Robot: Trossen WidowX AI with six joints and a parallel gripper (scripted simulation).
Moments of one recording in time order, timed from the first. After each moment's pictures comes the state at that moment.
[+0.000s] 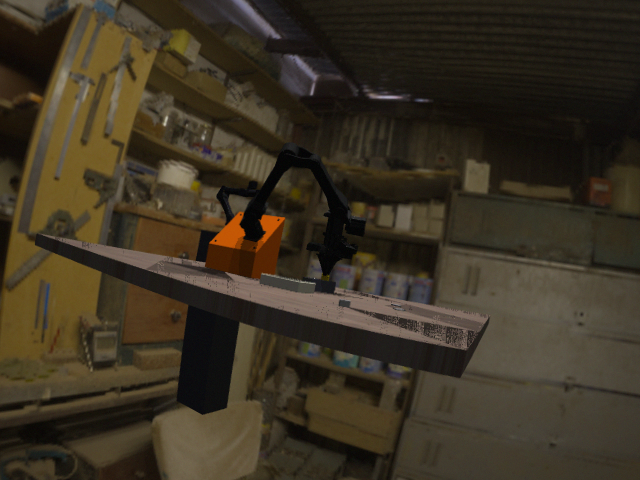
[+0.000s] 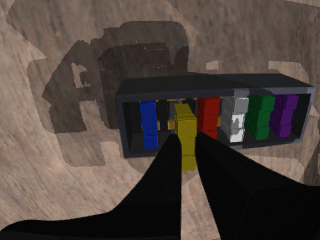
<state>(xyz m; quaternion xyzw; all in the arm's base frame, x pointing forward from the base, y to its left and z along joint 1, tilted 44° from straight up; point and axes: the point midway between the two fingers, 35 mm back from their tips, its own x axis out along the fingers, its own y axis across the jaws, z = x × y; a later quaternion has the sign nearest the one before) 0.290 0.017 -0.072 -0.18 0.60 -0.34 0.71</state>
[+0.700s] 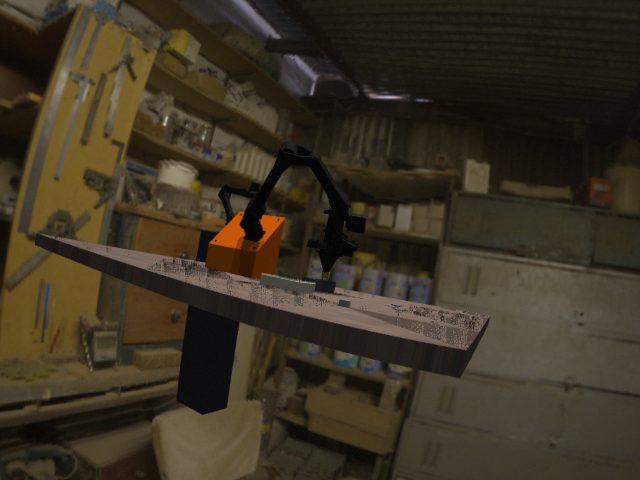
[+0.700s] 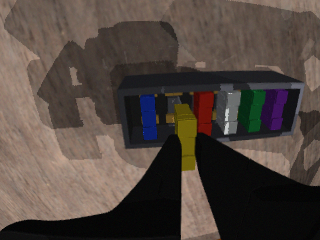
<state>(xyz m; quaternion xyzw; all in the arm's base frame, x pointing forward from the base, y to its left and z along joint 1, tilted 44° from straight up) 0.289 0.024 -0.064 -0.18 0.59 -0.34 0.71</state>
